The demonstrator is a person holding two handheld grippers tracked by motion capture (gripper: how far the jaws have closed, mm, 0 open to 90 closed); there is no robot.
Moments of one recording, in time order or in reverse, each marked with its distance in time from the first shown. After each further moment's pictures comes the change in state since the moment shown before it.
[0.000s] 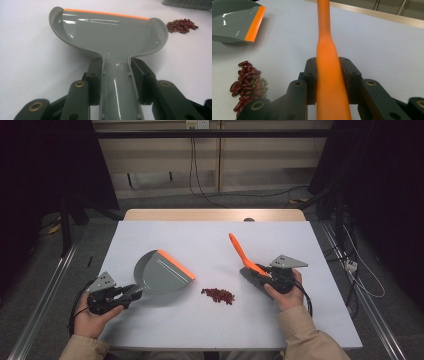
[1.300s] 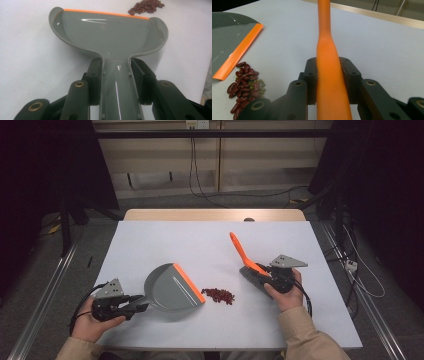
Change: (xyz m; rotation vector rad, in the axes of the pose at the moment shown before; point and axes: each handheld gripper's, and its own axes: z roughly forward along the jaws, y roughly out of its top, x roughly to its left) left arm -0.015 0.000 0.001 0.095 -0.170 0.119; right arm -0.001 0.000 0.002 -0.005 -0.006 0.004
